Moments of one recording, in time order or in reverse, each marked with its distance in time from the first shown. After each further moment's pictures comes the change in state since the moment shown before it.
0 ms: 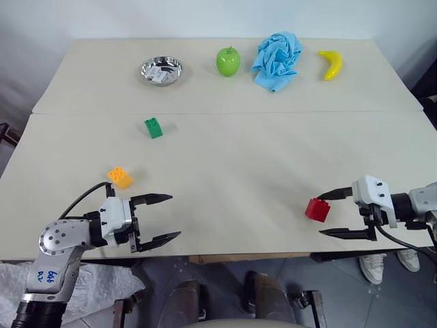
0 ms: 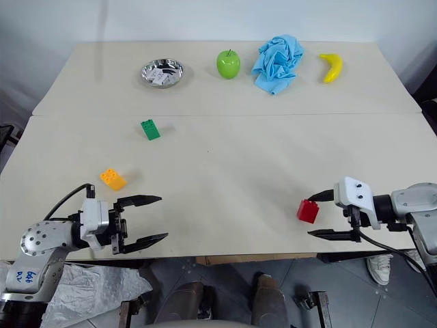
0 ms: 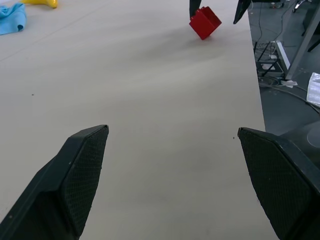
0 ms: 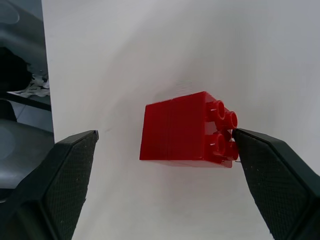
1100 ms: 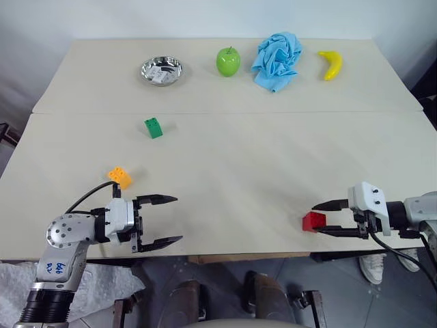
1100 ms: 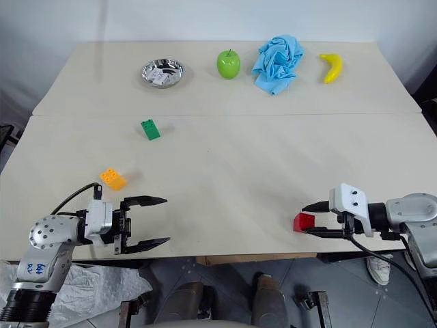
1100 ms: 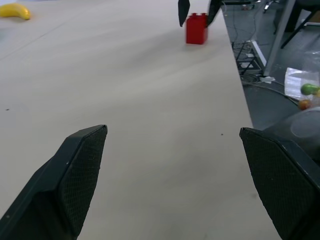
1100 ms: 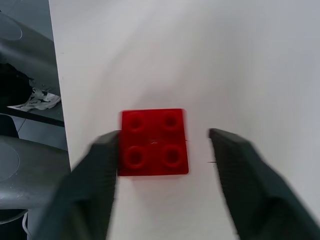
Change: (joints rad) left arm -0.093 -0.021 -0.046 0.114 0.012 -0.087 -0.124; right arm 0.078 0.044 -0.046 -0.100 0.010 0.049 -0.066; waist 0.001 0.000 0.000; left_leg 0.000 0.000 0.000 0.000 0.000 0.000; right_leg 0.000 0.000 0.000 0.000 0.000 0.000
